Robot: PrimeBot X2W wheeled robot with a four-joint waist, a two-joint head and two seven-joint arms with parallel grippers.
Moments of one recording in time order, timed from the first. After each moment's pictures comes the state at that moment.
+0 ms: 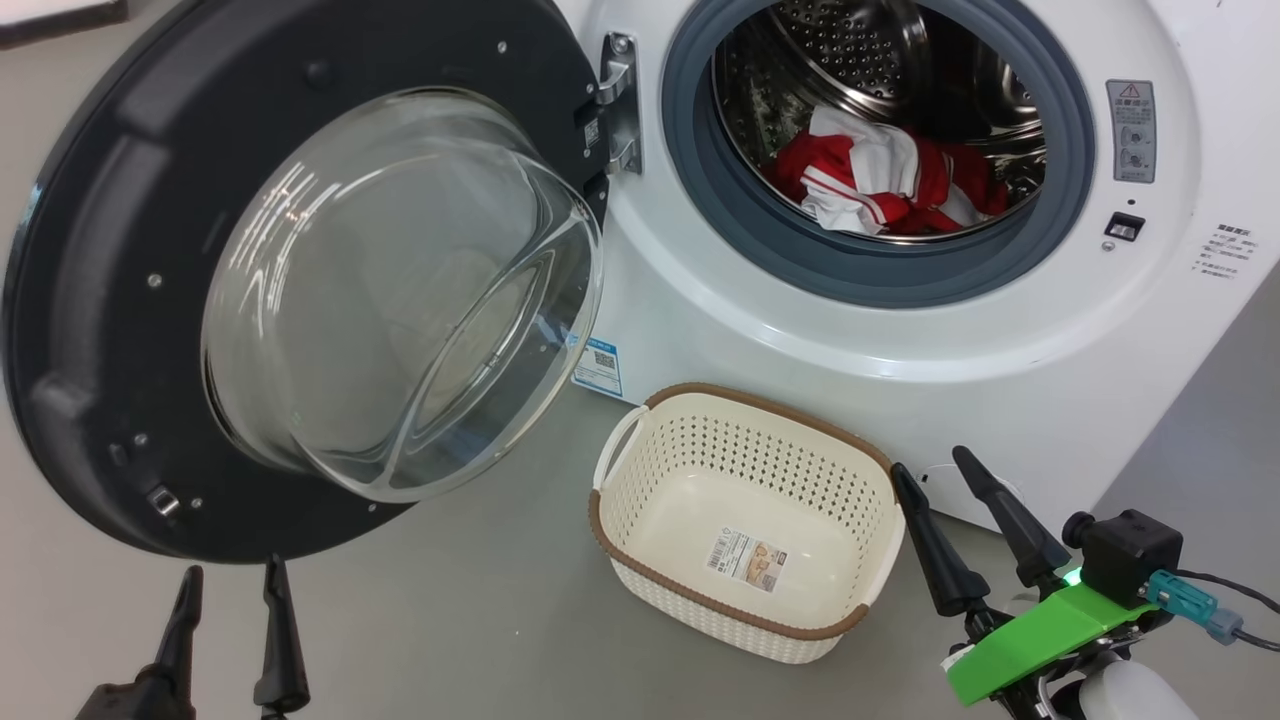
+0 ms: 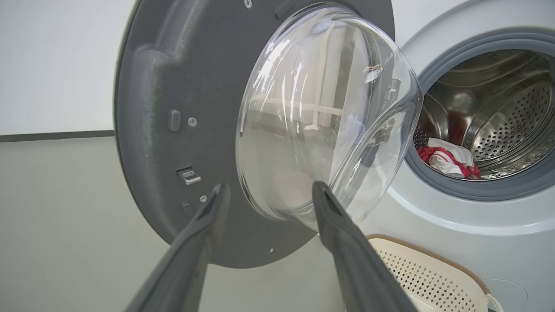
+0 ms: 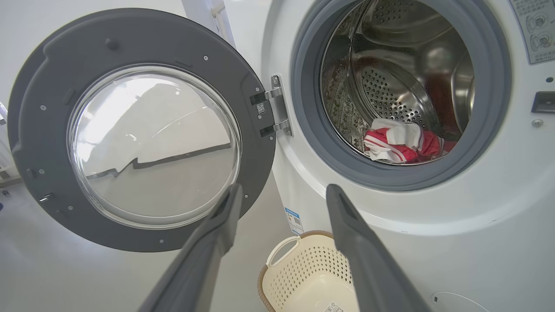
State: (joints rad) left arm 0.02 0.04 0.05 0.16 -0.21 -0.04 -0.26; right arm -0.16 -0.24 0.25 0.24 0.50 0.13 -0.26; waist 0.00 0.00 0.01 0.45
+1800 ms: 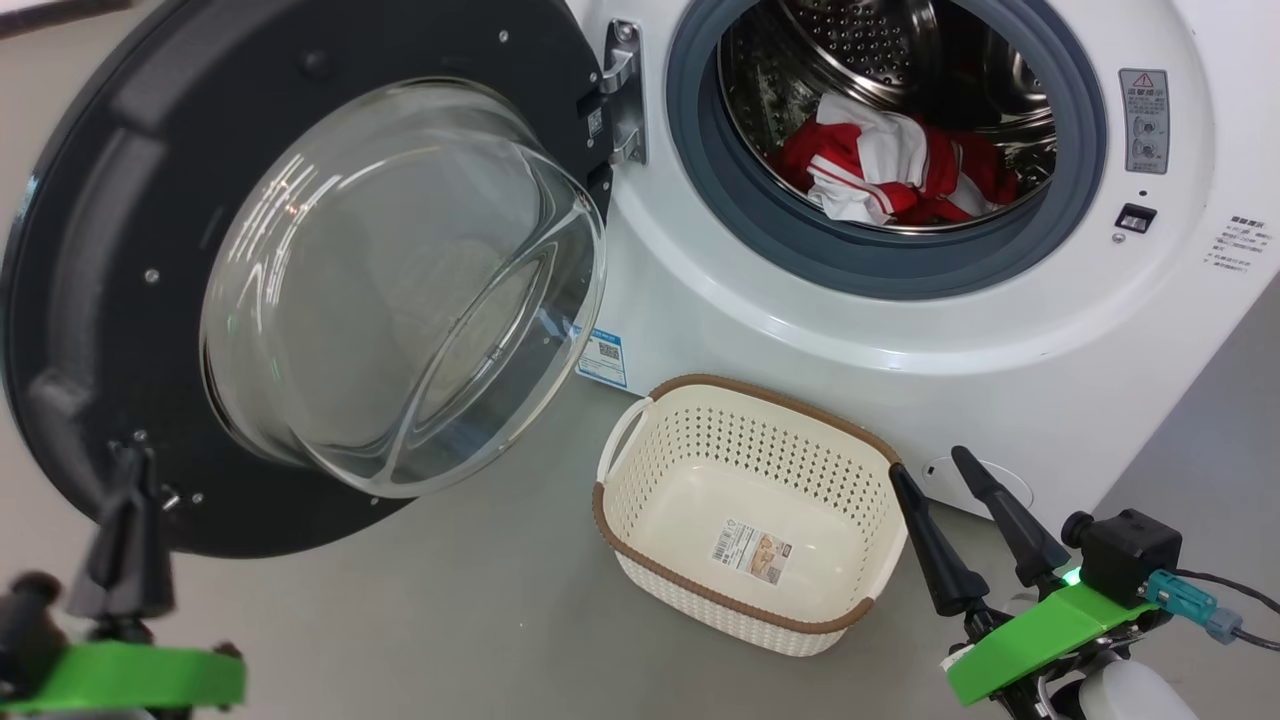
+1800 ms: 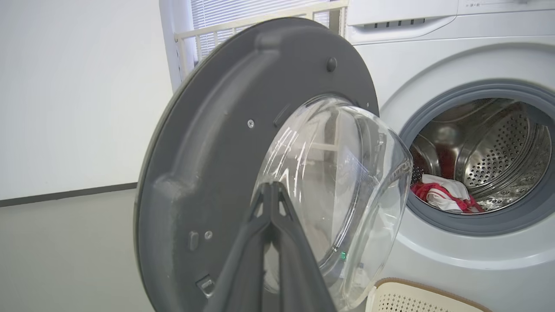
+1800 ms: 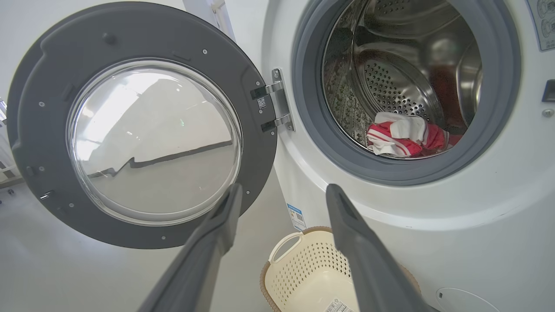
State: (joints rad) left arm -0.05 0.14 0.08 -0.02 -0.24 -0.08 -0.16; right arm -0.17 -0.24 0.25 0.24 0.50 0.13 -0.26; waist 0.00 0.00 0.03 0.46
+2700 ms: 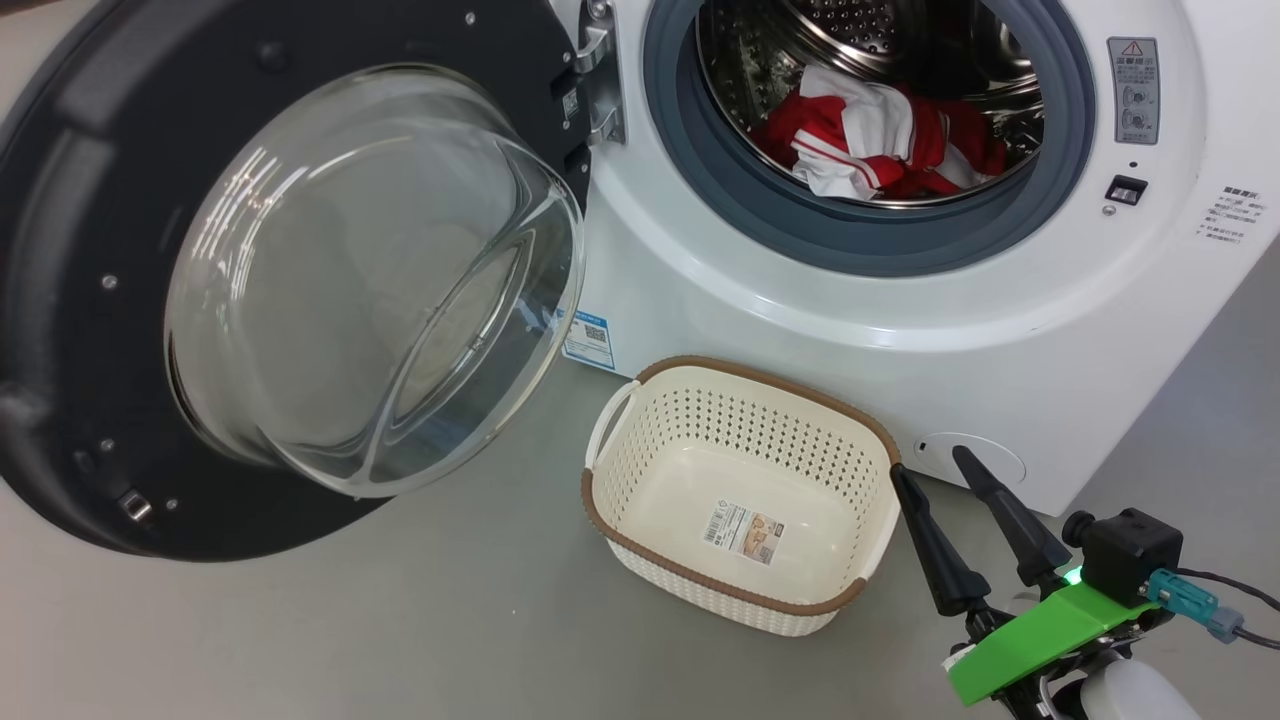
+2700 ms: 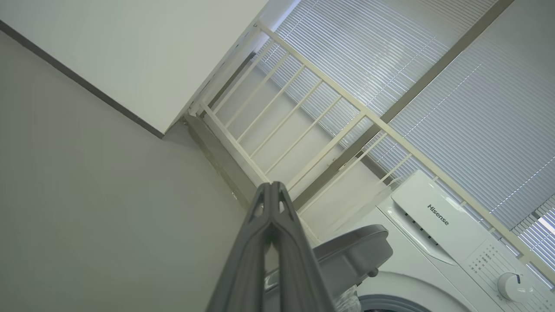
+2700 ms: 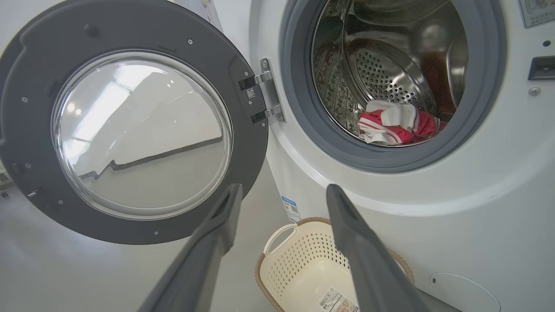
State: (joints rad) left arm -0.50 0.31 0.48 0.11 -0.98 0.01 0.38; right arm -0.17 -0.24 0.25 0.24 0.50 0.13 -0.26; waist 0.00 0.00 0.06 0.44
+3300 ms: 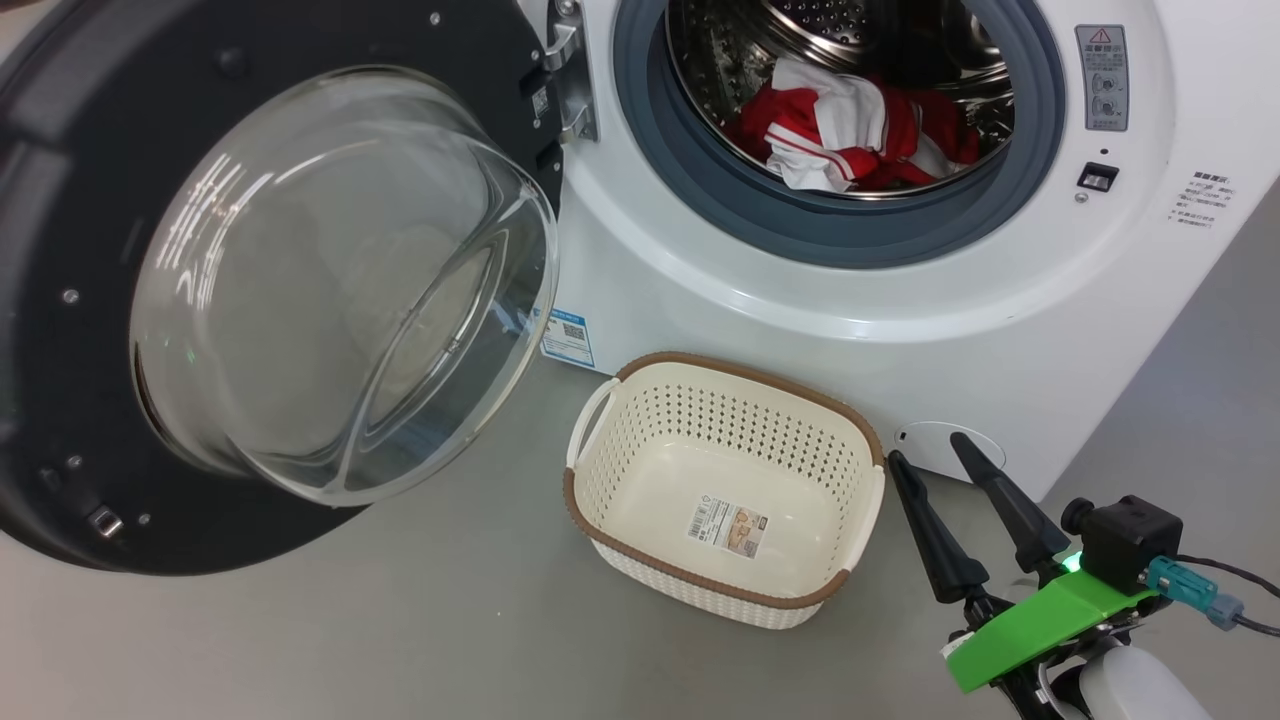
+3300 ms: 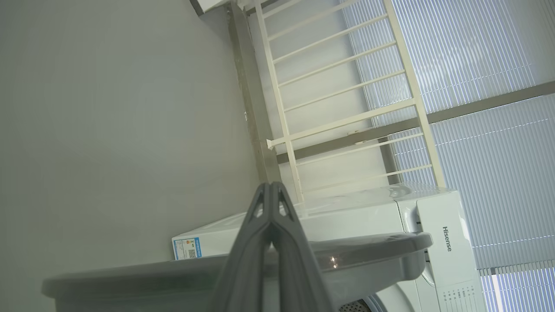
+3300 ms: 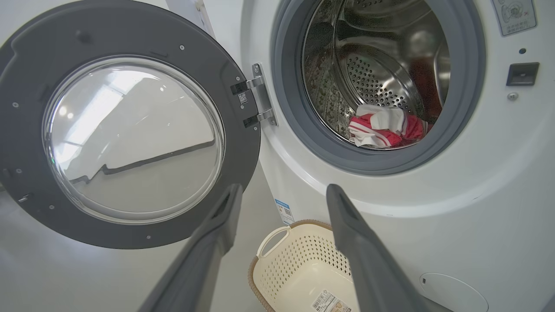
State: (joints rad) left arm -0.63 0.35 0.56 0.52 -1.18 0.14 0.61; right arm -0.19 -0.25 0.26 0.24 0.50 0.13 -0.26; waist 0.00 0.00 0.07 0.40
